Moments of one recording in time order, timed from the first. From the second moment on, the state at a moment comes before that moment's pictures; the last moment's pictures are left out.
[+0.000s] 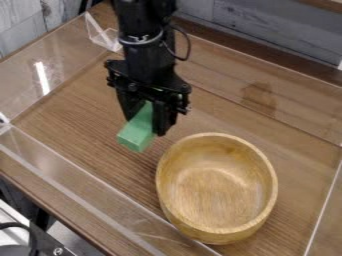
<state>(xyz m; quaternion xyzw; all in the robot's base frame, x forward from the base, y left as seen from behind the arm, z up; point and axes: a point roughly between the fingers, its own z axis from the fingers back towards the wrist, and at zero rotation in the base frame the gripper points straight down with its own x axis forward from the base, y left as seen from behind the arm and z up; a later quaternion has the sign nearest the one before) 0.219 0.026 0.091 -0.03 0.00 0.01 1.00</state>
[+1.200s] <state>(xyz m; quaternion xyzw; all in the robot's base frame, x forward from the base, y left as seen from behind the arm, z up) 0.225 0.049 0.077 -0.03 -0.01 0.02 1.00</state>
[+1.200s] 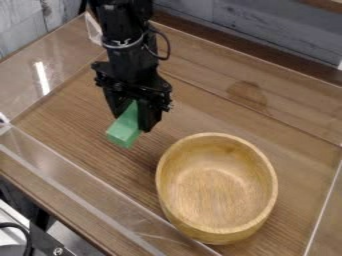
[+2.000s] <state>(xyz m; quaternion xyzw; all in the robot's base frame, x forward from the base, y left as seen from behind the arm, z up) 0.231 0.053 0.077 -0.03 -0.02 0.03 1.00</state>
